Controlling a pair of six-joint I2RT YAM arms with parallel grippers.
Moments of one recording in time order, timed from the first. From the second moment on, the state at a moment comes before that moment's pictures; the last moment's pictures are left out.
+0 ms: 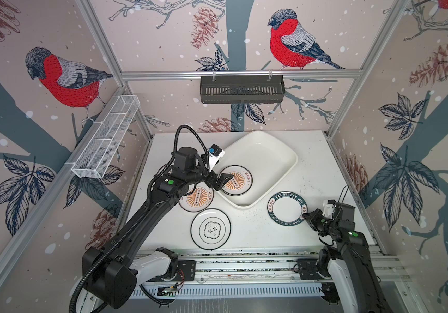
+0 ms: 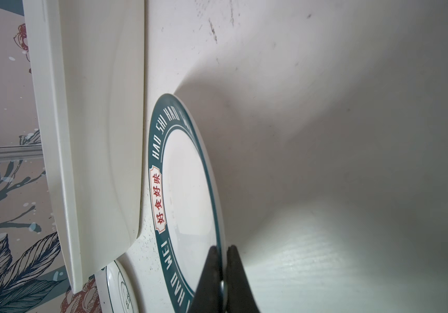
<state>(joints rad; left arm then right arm) -0.42 1.17 1.06 -0.39 0.51 0.20 -0.22 0.55 0.27 -0.62 -0.55 0.65</state>
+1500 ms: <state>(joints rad) -0.42 1.18 1.06 -0.39 0.51 0.21 -0.33 0.65 0.69 -0.84 -0.33 0.55</state>
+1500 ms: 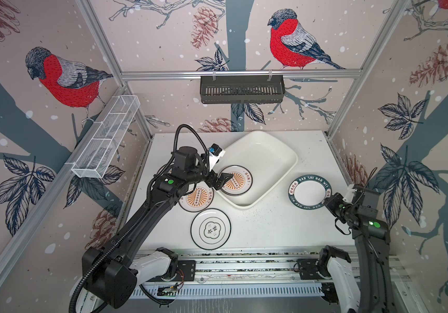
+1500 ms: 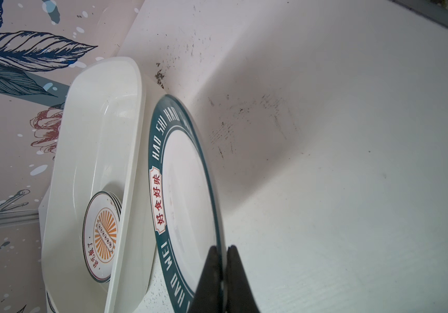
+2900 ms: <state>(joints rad) -0.41 1.24 1.23 -0.47 0.28 0.18 0.26 1.33 1.12 -0.48 -0.41 0.58</state>
